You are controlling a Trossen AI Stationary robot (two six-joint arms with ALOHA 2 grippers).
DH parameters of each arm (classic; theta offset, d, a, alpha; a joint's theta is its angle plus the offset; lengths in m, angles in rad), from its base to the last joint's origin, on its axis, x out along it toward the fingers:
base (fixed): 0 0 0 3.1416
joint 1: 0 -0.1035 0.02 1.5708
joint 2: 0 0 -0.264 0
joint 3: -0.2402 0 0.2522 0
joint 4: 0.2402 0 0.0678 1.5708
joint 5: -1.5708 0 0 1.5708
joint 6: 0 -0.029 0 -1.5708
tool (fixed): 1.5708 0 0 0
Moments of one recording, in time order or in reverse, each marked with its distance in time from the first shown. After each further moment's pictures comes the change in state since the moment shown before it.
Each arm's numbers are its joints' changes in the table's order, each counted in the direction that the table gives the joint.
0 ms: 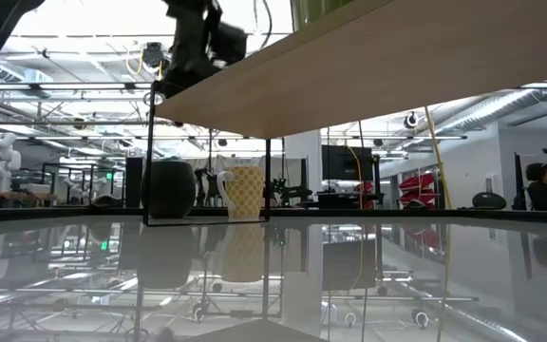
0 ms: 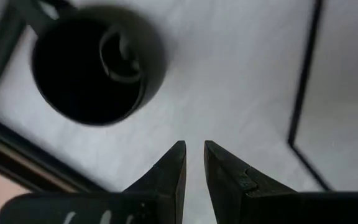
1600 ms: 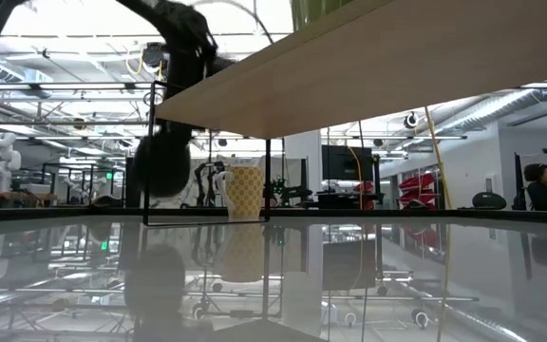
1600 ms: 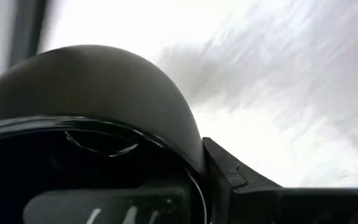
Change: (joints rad) left arm 0.077 -0.070 0.371 -0.351 0.203 -0.120; right arm -0.033 0.013 0.000 -0.018 -0.029 -0.039
